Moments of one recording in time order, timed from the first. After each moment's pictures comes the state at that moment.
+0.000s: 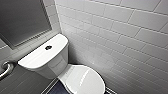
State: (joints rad) left arm 0.81 2.68 -1.77 -0.37 0.21 -0.08; right arm -1.74 2.59 -2.22 -0.30 0.40 0.57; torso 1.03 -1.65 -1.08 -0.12
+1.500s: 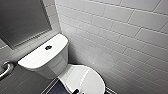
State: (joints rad) left arm 0.77 2.70 -1.82 -0.41 -0.02 -0.19; right arm -1.76 2.65 -2.29 -0.31 0.41 0.57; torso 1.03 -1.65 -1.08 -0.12
